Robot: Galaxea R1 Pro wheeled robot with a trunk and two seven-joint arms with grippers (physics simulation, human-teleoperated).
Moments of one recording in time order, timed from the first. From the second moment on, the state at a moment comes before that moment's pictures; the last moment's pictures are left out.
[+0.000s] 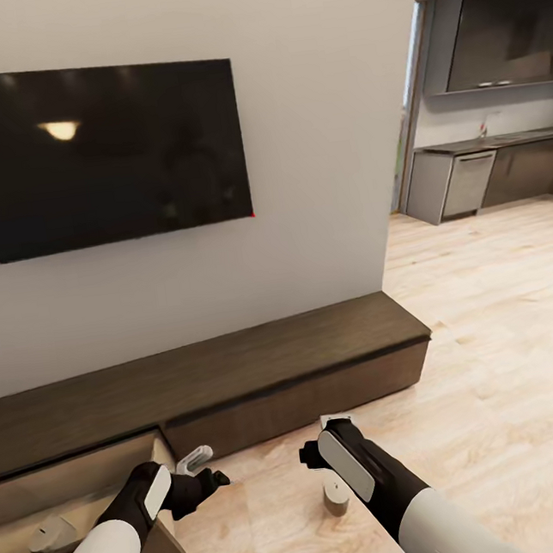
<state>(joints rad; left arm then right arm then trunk) -0.70 0.03 0.34 -0.39 0.09 0.74 -0.17 -0.64 0.17 0.50 -0.78 -0.77 0.70 -0.63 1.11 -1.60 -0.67</state>
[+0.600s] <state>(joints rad) -0.70 0.03 0.34 -0.39 0.09 0.74 -0.17 -0.64 0.17 0.50 -0.78 -0.77 0.70 -0.63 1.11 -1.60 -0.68</state>
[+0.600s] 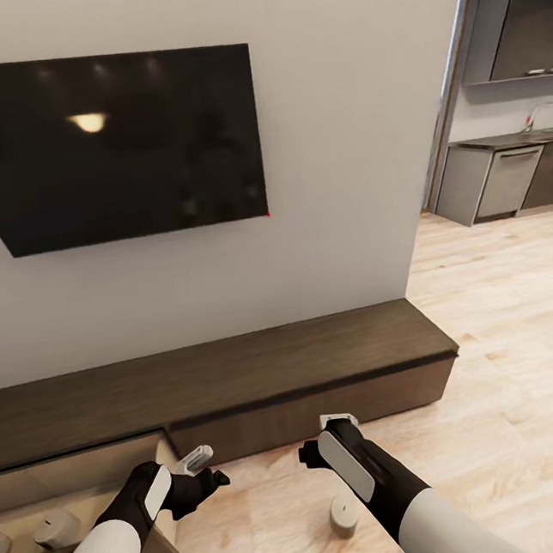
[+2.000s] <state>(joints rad) -0.70 0.14 0.34 -0.39 0.12 0.91 -0.62 -0.64 0.17 0.47 -0.77 -0.78 0.70 -0.62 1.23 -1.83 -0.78</state>
